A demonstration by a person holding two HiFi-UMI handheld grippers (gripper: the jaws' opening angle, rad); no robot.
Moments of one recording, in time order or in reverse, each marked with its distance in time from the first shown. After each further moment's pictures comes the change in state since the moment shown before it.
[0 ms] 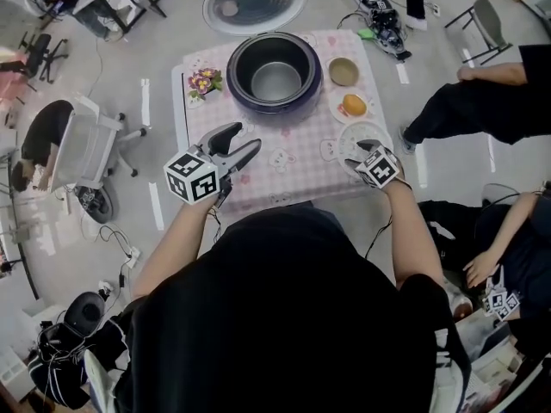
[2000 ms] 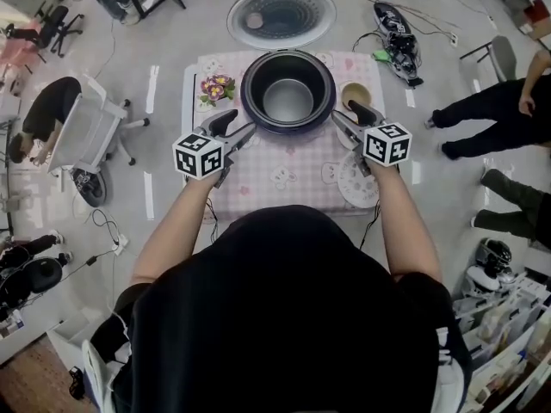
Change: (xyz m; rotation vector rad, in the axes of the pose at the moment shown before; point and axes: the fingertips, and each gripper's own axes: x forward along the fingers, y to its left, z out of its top) left arm 0.025 0.107 -0.002 -0.014 0.018 0.224; right arm -0.062 -0.083 0.231 0.372 -0.664 0.097
